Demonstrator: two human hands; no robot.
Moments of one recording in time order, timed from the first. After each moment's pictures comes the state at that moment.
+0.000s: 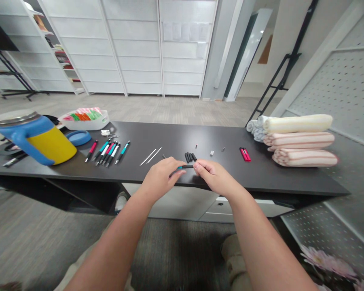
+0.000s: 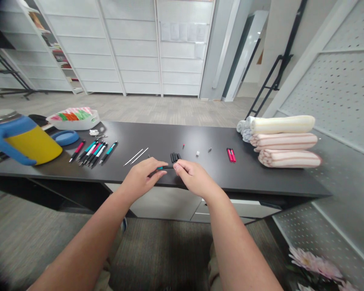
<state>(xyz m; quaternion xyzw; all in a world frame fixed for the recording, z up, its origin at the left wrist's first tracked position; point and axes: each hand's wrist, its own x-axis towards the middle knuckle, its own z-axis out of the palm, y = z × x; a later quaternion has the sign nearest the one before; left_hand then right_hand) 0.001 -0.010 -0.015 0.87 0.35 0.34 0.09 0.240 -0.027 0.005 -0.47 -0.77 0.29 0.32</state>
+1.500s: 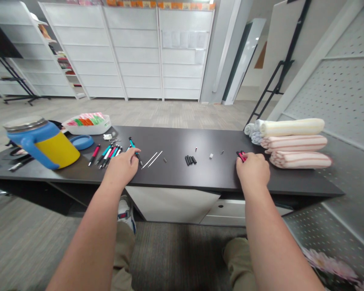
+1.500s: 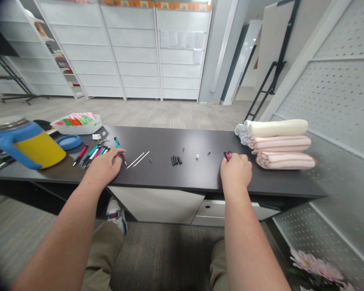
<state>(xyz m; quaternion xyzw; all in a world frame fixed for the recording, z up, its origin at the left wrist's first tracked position) -0.107 0.027 0.004 0.74 0.63 0.23 -0.07 0.340 -0.003 -0.018 -0.85 -0.46 -0.12 0.20</state>
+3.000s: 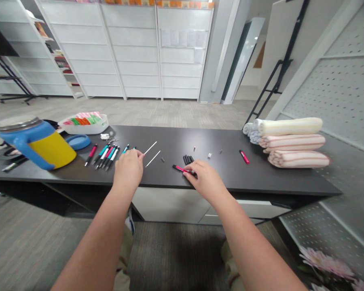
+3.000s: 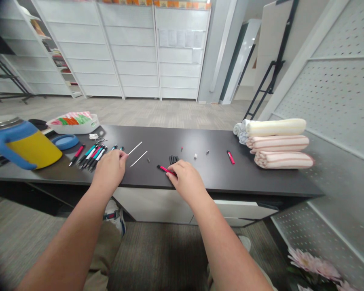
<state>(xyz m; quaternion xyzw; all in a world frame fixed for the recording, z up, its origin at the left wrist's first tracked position) -0.064 0.017 0.006 0.69 0.68 0.23 -0.06 0.217 -0.024 -0.022 -0.50 -0.80 0.05 0.33</state>
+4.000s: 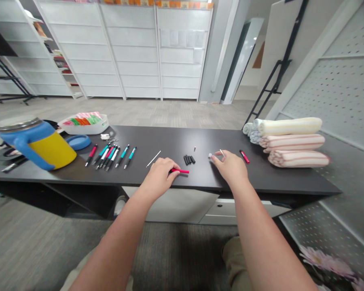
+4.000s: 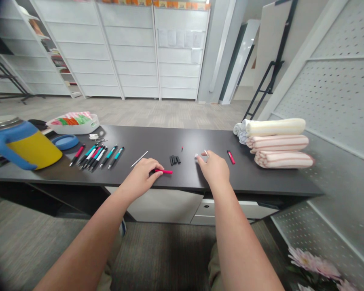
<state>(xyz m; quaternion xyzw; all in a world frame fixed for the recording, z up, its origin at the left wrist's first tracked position) 0.001 0.001 -0.008 0.85 0.42 0.29 0.13 0.291 0.005 -0.010 -0.77 -0.58 0.02 0.25</state>
